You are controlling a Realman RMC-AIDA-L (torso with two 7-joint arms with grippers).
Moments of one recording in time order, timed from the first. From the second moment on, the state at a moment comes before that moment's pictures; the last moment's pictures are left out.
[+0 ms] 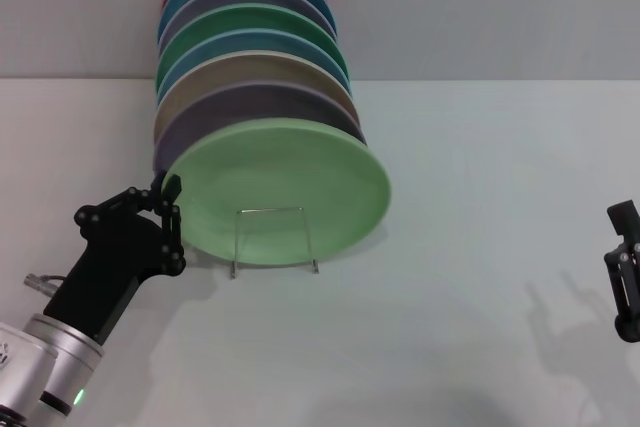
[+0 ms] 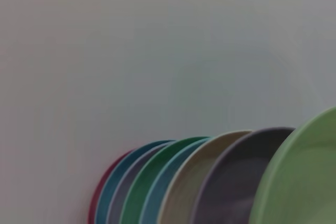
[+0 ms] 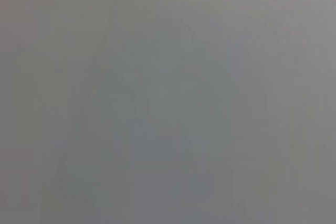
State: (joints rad) left arm -0.23 -2.08 -0.78 -0.43 2.60 1.23 0.08; right arm 0.08 2.08 -2.87 -0.35 1.00 -1.89 -0.22
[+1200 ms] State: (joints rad) left arm -0.15 -2.07 -0.90 -0.34 2.60 1.66 -0.18; right arm 0.17 2.08 -2.73 -0.33 1.00 -1.79 -0.20
